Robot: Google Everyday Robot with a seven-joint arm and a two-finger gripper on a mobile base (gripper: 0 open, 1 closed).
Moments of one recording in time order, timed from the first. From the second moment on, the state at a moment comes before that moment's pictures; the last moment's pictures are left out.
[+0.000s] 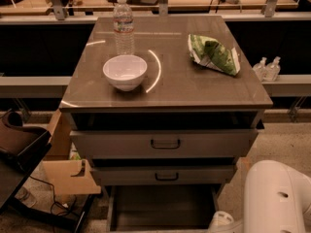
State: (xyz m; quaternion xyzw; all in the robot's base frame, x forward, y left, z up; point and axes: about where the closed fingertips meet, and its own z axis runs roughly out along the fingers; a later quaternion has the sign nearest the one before) arm 0.322 -0.235 0.120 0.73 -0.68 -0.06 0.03
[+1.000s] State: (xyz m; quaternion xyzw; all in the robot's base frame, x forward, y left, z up) arm 0.376 -0.215 0.153 0.75 -0.66 0.02 0.00
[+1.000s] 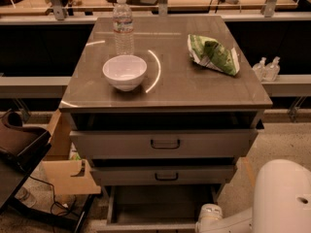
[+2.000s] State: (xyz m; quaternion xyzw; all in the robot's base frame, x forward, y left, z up) arm 0.435 -0.184 0.152 0.78 -0.62 0.04 -0.07
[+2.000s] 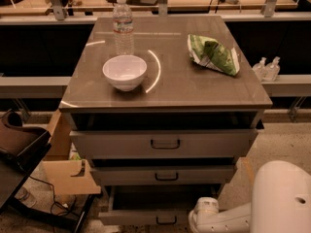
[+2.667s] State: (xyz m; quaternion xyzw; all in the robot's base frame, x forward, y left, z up) arm 0.481 -0.160 0.150 0.80 -0.60 0.06 -0.09
